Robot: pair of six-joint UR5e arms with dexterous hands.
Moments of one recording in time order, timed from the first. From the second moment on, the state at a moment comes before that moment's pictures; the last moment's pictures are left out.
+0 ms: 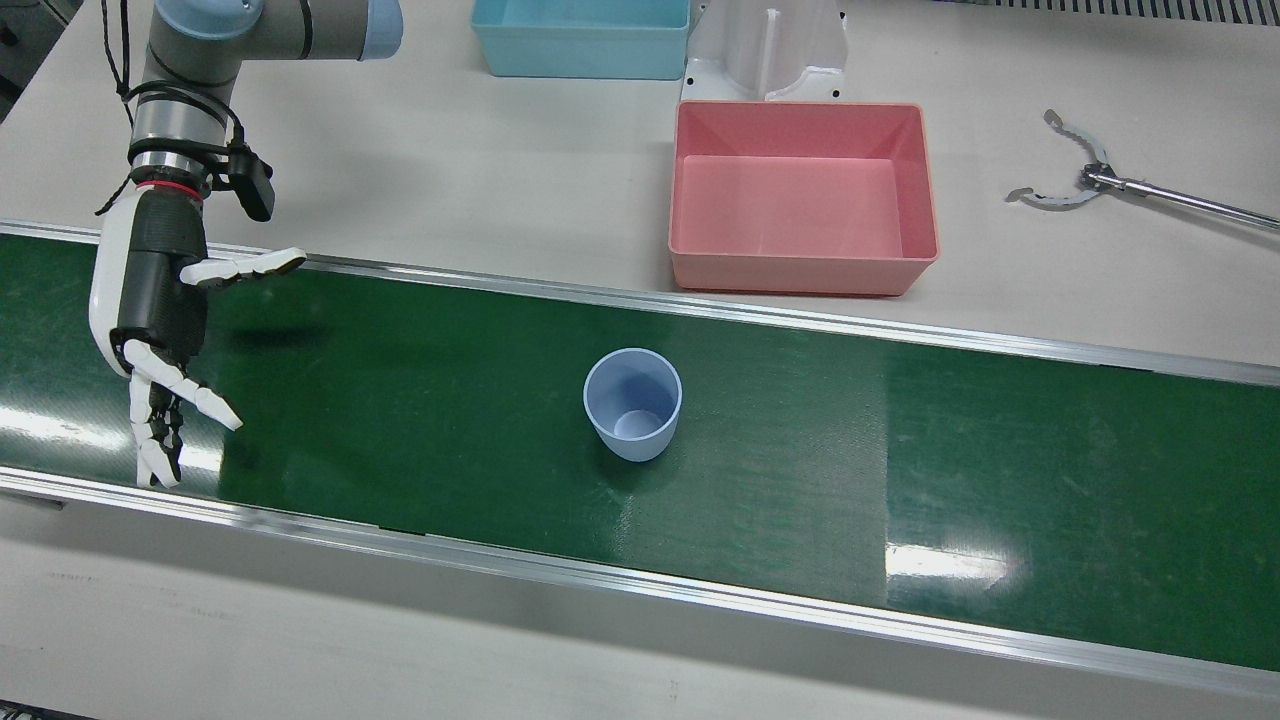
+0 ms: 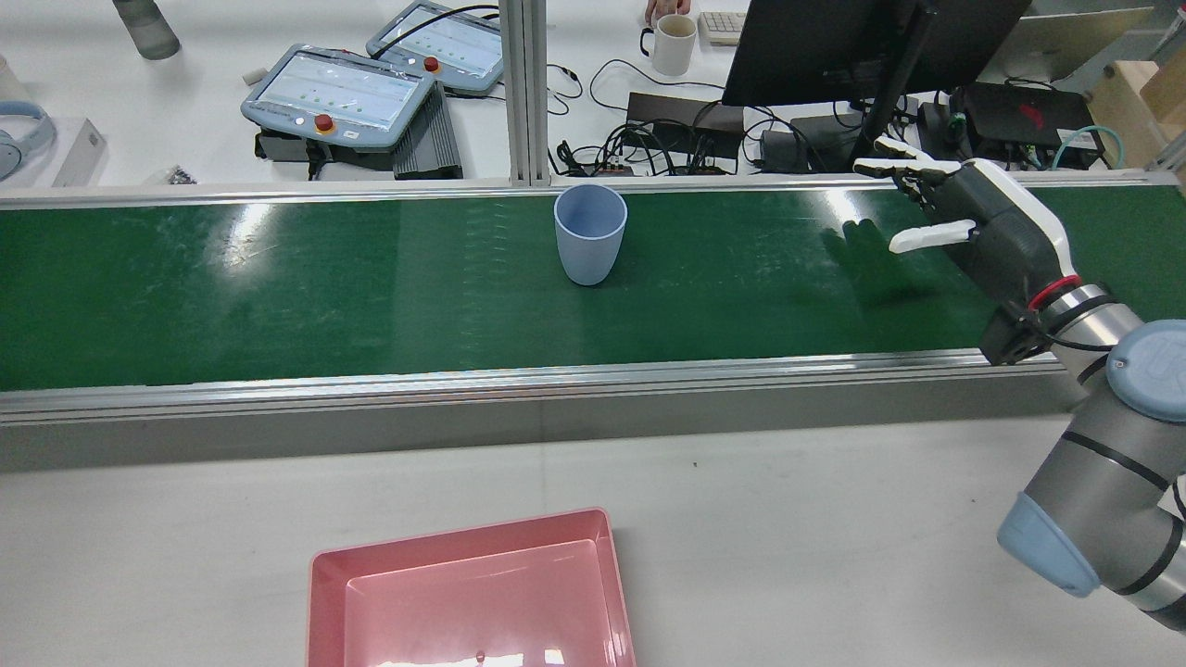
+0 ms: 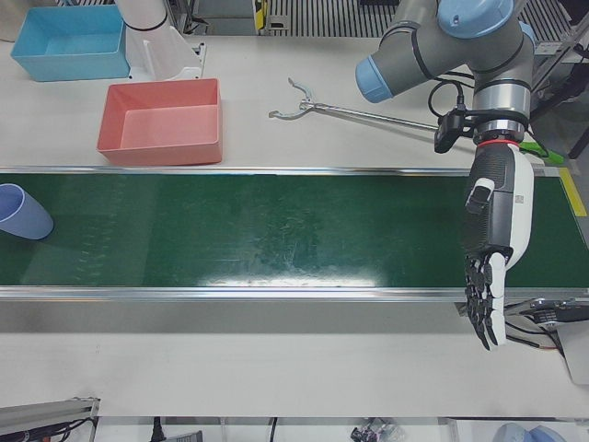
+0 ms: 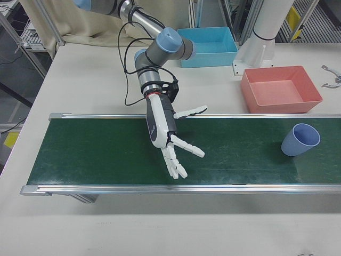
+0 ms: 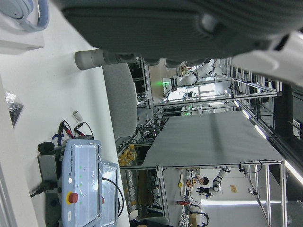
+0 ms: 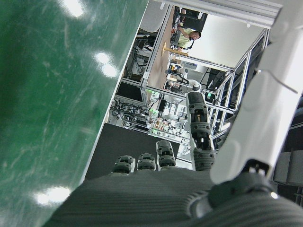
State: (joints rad) left arm -1.46 -1.86 -1.67 0.42 1.75 0.12; right arm 0.90 -1.45 1.93 -3.48 -1.13 -0.34
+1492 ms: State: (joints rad) left arm -1.46 -1.86 -1.67 0.42 1.75 0.12; right arm 0.90 -1.46 1.94 -3.48 -1.13 -0.34
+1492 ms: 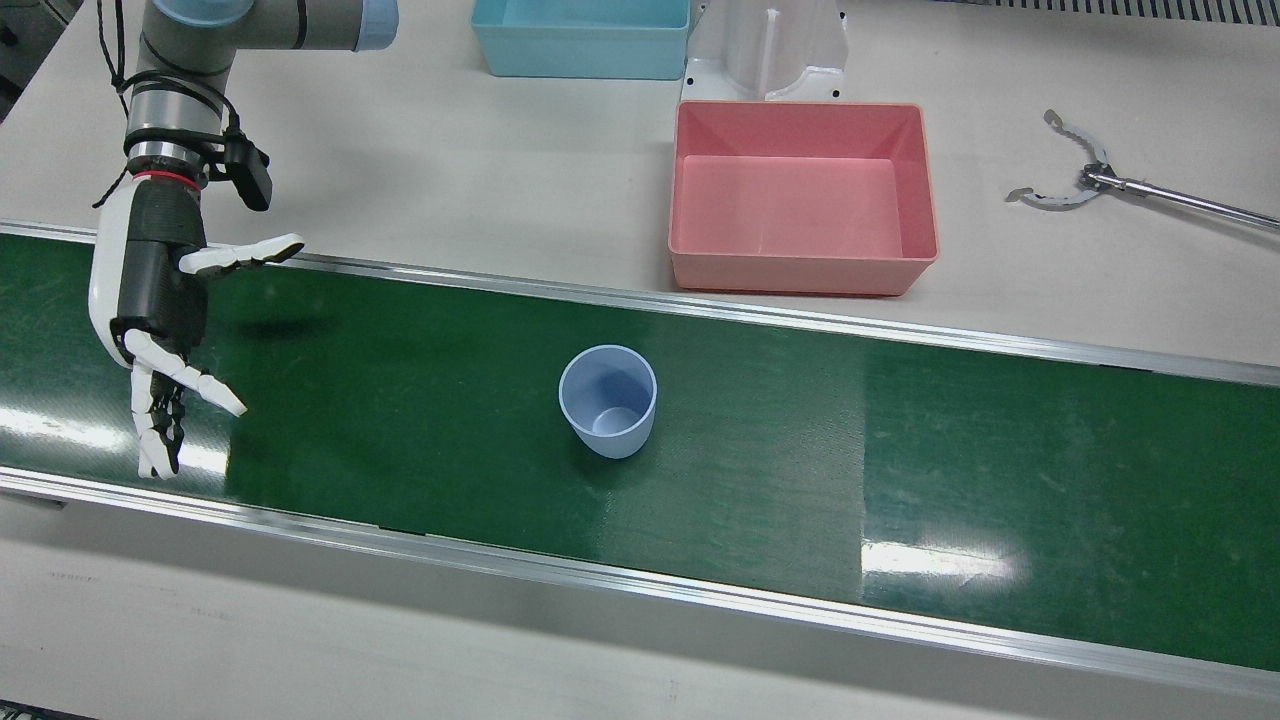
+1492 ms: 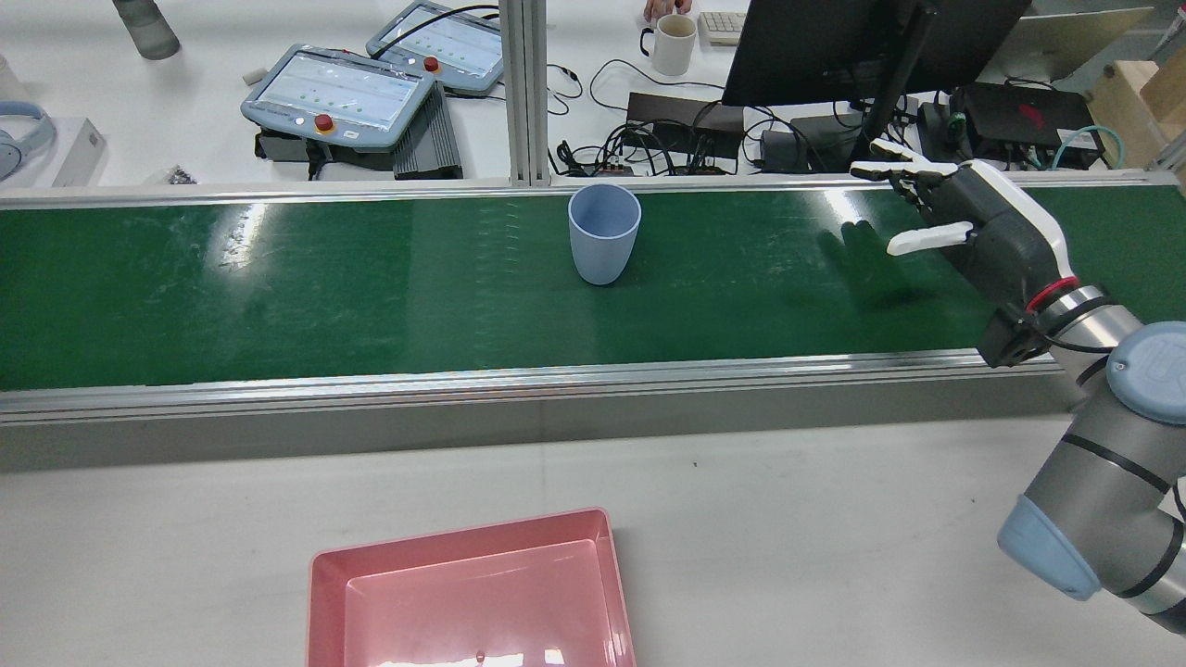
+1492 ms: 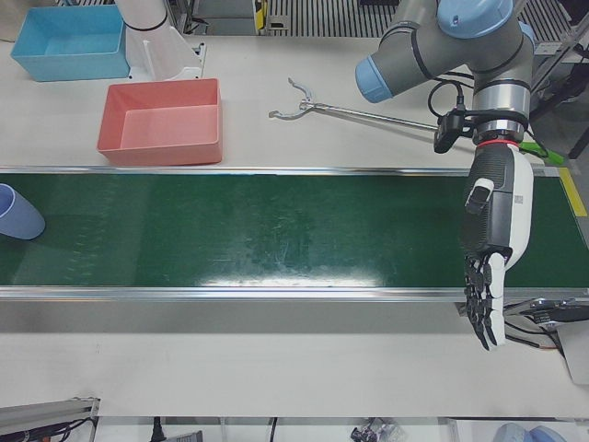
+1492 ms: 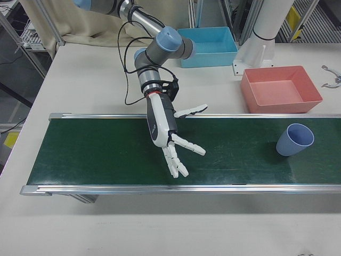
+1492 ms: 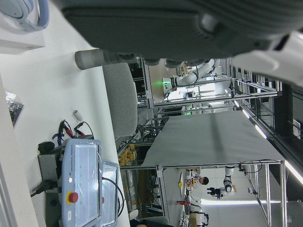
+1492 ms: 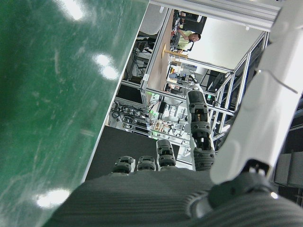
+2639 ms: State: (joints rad) left arm -1.46 -1.86 -1.67 0.42 1.75 0.12; right arm 0.90 -1.45 1.95 -3.48 -1.13 -0.33
